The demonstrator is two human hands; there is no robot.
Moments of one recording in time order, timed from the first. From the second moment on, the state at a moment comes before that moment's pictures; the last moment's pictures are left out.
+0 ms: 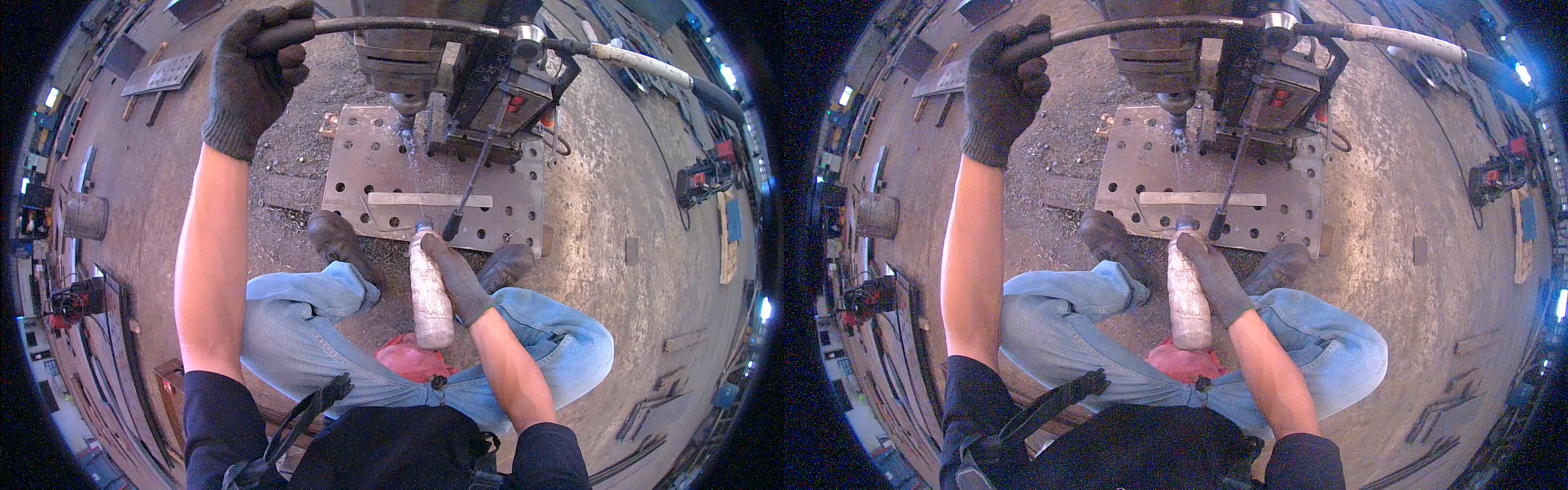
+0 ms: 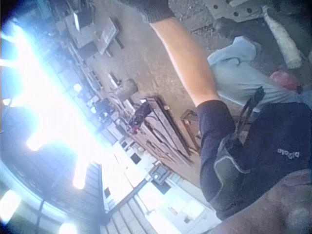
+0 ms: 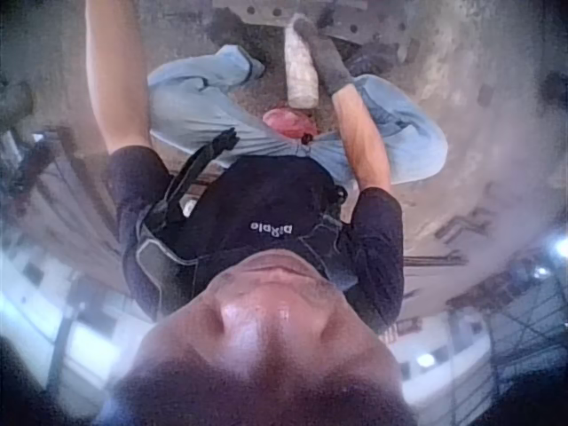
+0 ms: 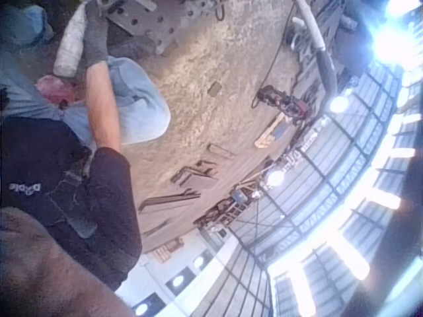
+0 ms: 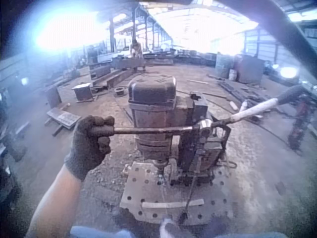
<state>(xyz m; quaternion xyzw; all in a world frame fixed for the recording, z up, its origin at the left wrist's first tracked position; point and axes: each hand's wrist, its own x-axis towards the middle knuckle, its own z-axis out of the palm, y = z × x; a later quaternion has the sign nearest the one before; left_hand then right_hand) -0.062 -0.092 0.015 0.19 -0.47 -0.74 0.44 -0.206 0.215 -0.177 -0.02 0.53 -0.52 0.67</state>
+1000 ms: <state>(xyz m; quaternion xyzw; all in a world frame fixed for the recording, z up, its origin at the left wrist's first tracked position) -0.064 -0.082 0.020 0.19 -0.45 -0.77 0.42 -0.211 0.215 -0.181 -0.04 0.58 -0.46 0.68</state>
